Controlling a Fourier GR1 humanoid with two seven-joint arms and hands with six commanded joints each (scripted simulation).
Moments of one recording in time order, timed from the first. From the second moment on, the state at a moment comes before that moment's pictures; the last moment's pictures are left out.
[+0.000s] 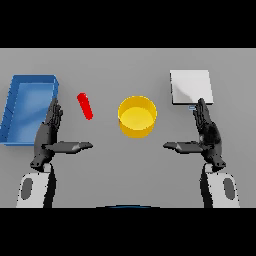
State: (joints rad) left arm 0.00 0.00 0.00 -1.57 0.00 0.00 0.00; right arm 0.00 0.00 0.00 -1.57 0.00 0.00 0.00
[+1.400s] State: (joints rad) left arm -0.24 0.03 -0.01 -1.26 -0.18 0.08 -0.08; right arm 0.13 -0.04 0.12 -1.71 0.22 -0.04 -0.13
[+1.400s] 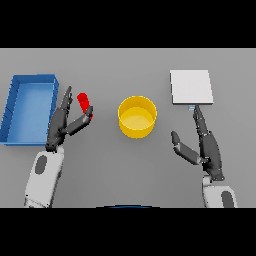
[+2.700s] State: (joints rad) left arm -0.57 -0.03 0.10 -0.77 -0.20 0.22 -0.38; right arm 0.12 -0.04 0.12 -1.71 0.23 -0.04 -0.11
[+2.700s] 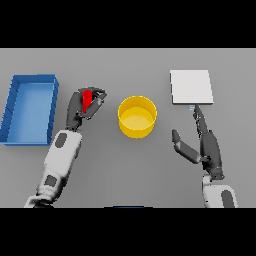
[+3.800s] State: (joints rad) left arm -0.70 0.22 -0.36 -1.06 -0.66 0.05 0.00; right arm 0.13 -0.07 0.13 -1.72 0.27 -0.05 -0.15
